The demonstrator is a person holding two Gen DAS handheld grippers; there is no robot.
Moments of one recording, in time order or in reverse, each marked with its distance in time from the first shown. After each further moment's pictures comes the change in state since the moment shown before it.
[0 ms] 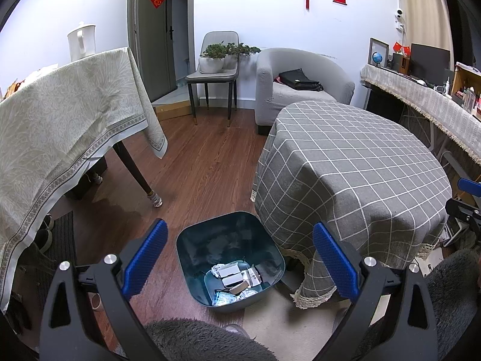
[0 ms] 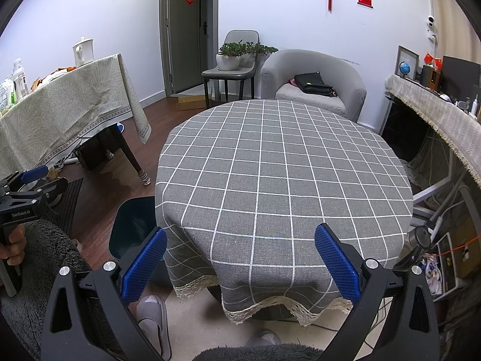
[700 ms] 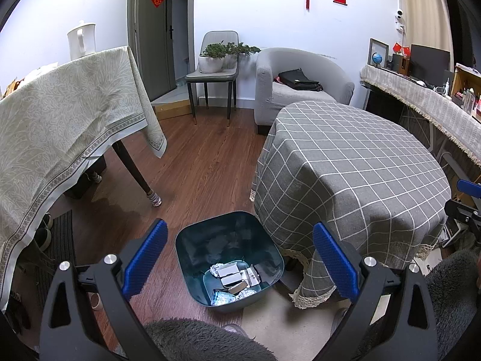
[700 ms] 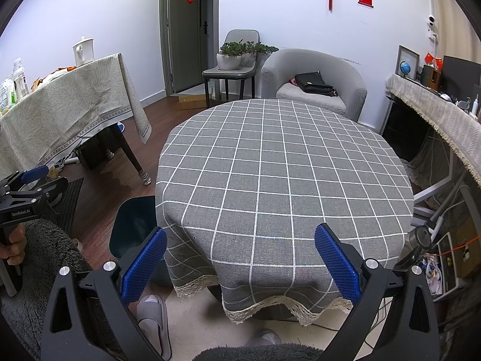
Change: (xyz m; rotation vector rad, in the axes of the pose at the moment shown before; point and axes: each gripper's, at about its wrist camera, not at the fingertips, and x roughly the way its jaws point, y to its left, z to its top) left arm -0.001 0.000 -0.001 -0.001 0.000 -0.002; right arm 0.000 -0.001 -0.001 0.000 0.002 0.002
